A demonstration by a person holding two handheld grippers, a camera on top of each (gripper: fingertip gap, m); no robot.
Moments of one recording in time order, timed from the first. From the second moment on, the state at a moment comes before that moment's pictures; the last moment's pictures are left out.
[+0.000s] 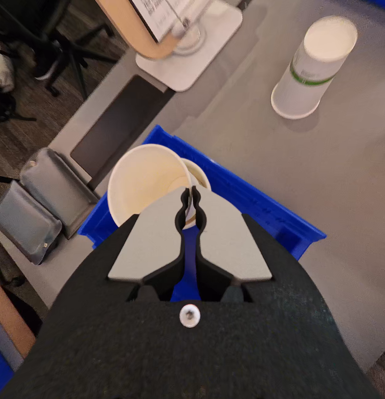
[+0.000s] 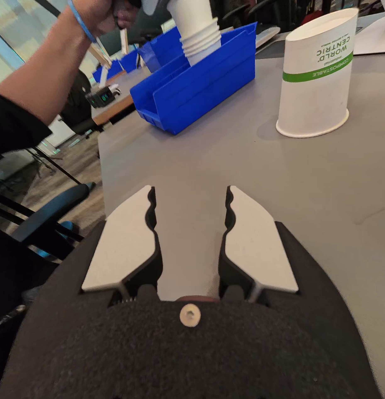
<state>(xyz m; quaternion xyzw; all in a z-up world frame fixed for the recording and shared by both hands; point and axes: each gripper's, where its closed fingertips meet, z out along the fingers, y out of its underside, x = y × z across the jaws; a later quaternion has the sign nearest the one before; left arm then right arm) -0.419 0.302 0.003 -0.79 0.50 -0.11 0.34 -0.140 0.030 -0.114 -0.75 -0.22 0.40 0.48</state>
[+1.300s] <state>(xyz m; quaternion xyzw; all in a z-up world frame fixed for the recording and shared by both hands) -0.202 0.085 0.015 -0.62 0.65 -0.05 0.43 -0.142 0.109 -0.021 -0.64 -0.09 0.56 0.53</state>
